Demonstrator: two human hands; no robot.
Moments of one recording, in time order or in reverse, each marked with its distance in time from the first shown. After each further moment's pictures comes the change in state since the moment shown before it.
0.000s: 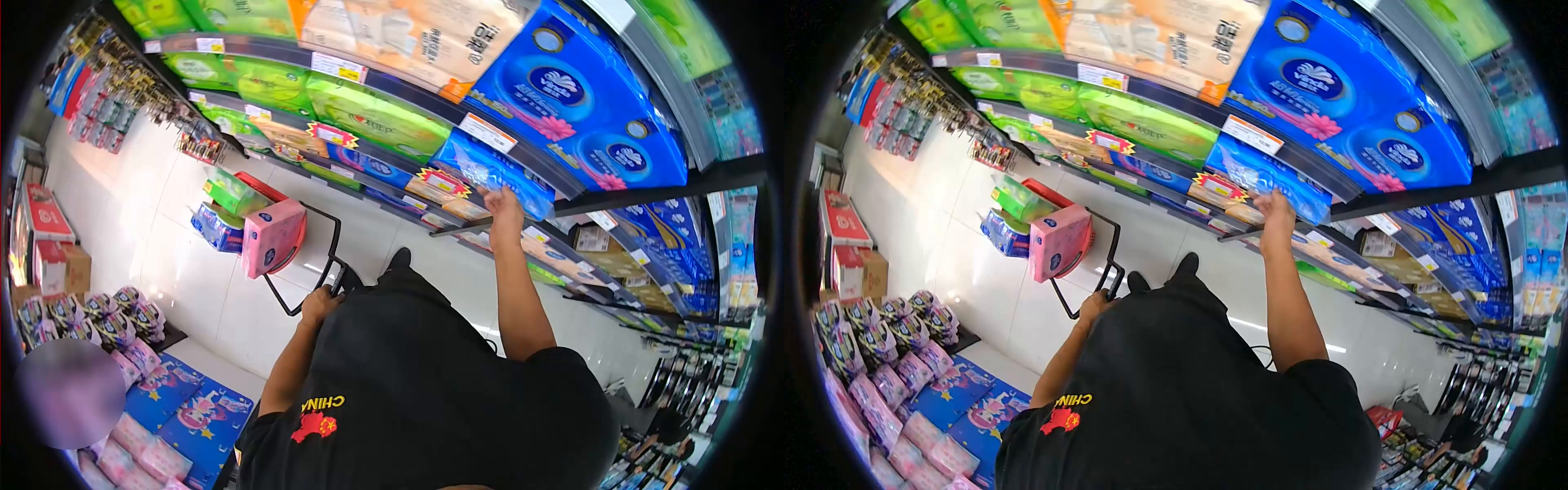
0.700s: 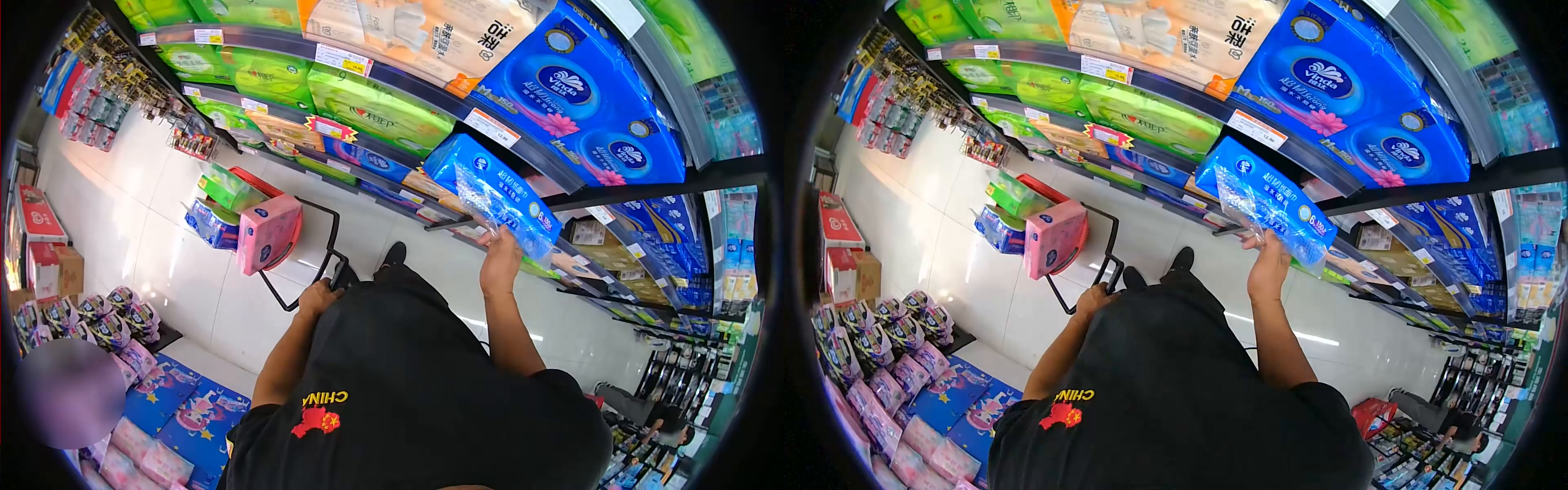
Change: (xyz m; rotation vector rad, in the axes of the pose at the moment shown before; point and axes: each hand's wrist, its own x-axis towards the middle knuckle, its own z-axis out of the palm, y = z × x) left_hand 0.001 0.006 -0.019 0.043 -0.106 0.009; right_hand -0.122 -0.029 0.027 -0.010 0.088 -0.189
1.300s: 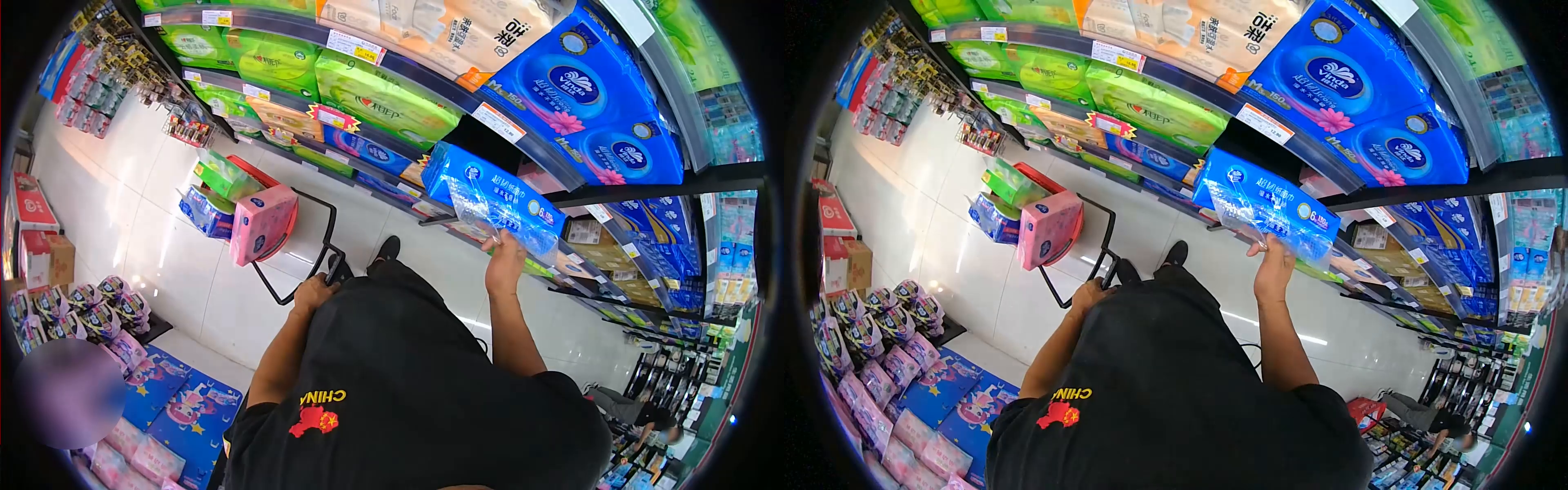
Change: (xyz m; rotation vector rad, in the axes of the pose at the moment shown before) left_hand -0.011 -0.007 0.003 -0.046 0.003 -0.024; right_hand -0.009 0.006 -0.018 -0.089 -0.059 -0.050
